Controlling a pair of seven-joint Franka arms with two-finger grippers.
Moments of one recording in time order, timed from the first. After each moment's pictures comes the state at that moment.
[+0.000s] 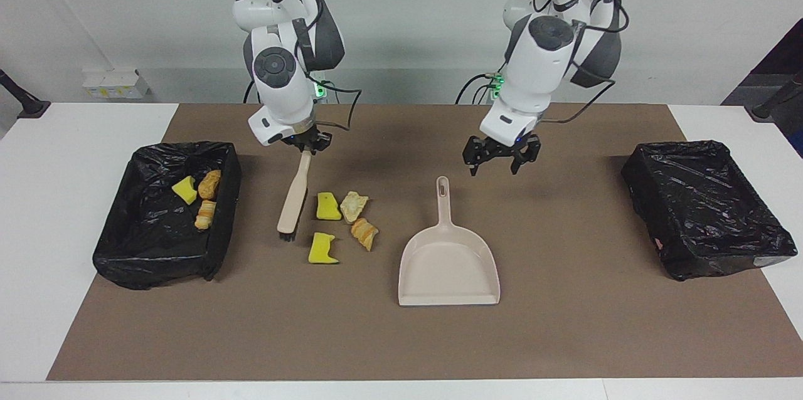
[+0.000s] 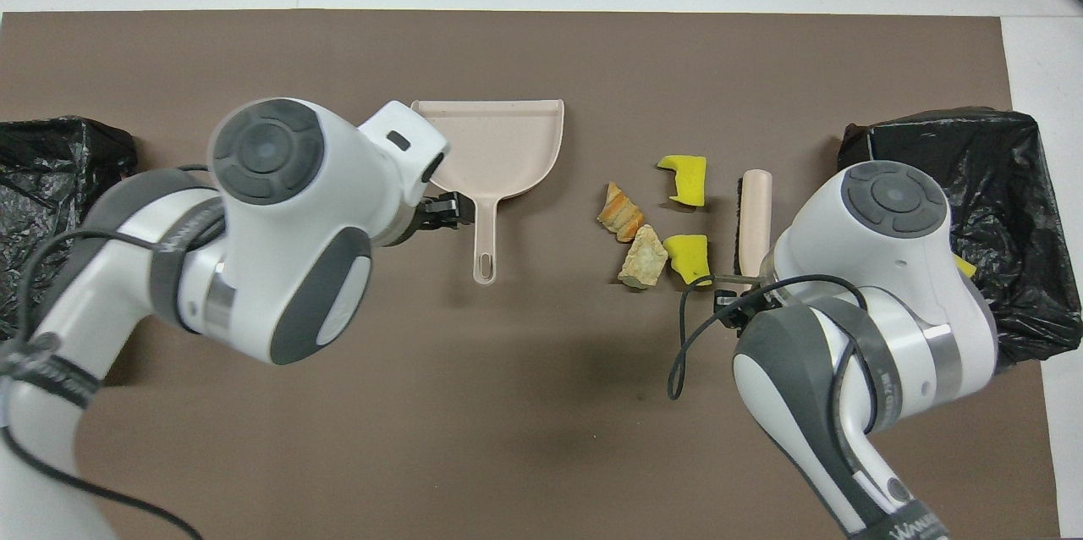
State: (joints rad) left arm -0.43 0.20 -0.09 -1.79 -0.04 2.05 -0.52; right arm 0.03 -0.01 0.24 -2.07 0.02 1.77 0.44
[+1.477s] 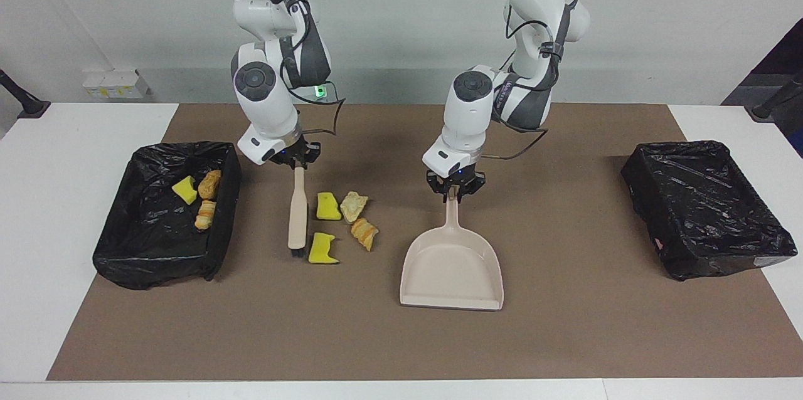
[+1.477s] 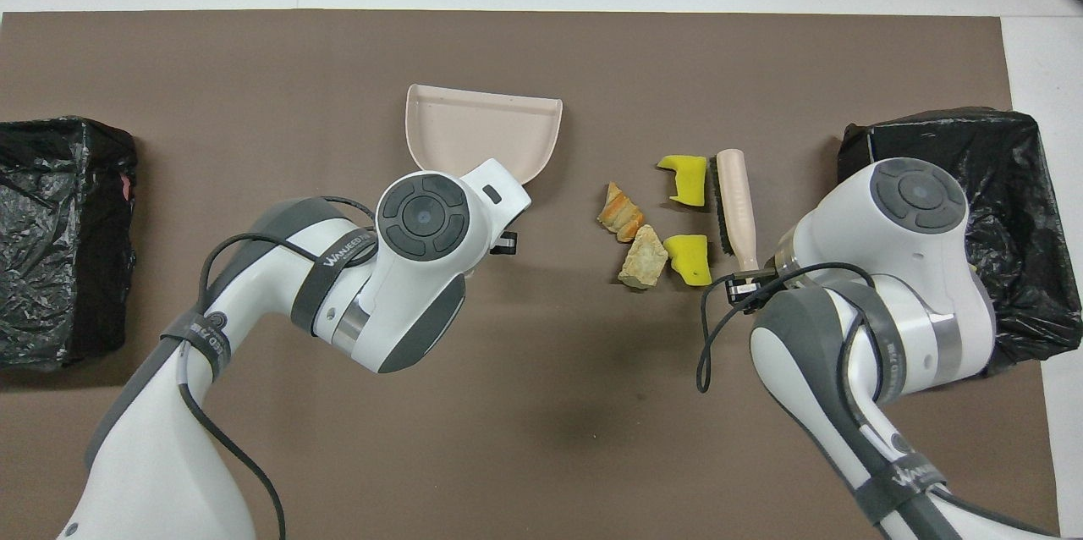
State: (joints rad) left arm -0.52 0.29 -0.08 -1.84 0.11 2.21 -0.48; right arm -0.03 0.04 0.24 -2.11 0.02 1.95 0.16
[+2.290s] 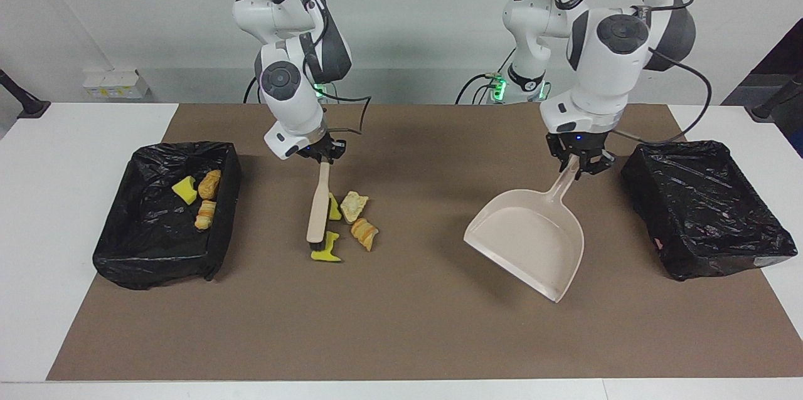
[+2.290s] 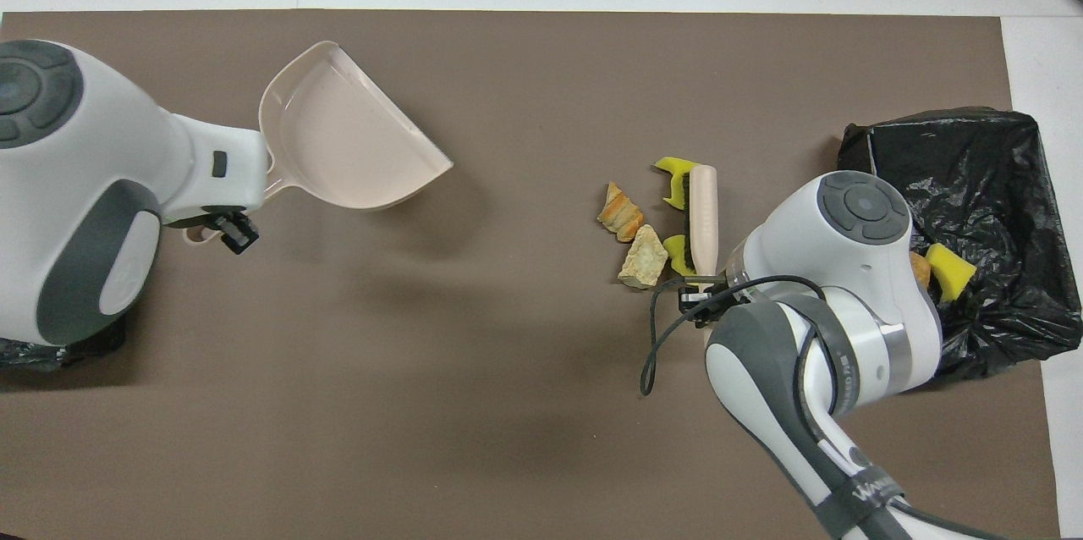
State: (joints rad) left arm -0.19 0.06 -0.03 -1.79 0.15 1.81 0.66; right arm 0.05 0.06 0.24 -2.11 0.12 1.95 0.32
